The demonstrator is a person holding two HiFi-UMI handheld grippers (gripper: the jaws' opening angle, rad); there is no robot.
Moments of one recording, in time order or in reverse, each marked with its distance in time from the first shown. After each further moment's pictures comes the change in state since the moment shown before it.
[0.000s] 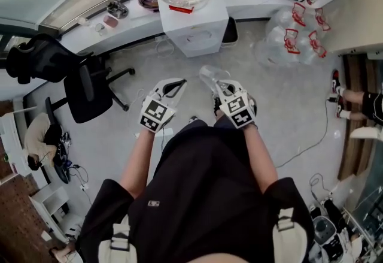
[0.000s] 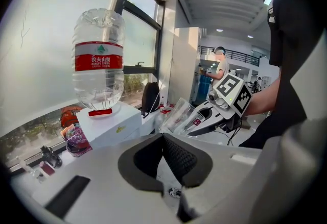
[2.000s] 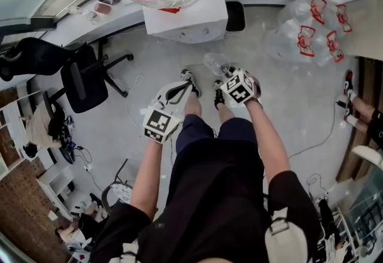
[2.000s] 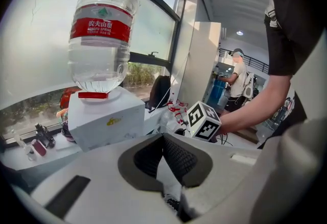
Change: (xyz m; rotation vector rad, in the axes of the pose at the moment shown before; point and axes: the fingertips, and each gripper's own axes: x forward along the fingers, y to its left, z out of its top) left arm 0.107 0.022 -0.009 -0.168 0.033 0.080; right arm 0.146 -0.119 -0.092 -0.079 0.219 0.157
